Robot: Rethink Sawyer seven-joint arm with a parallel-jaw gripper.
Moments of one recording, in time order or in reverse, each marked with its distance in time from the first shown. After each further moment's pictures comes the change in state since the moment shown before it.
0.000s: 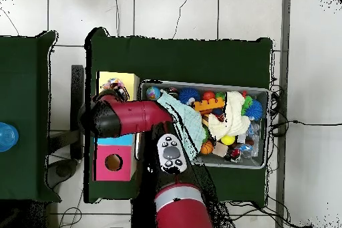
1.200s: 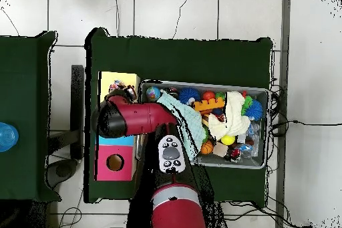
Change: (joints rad) arm 0.037 0.036 -0.097 -0.026 0.000 -0.047 0.000
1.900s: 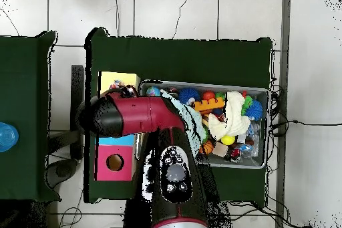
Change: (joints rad) arm -0.011 -0.162 -0.004 0.003 0.000 0.274 0.000
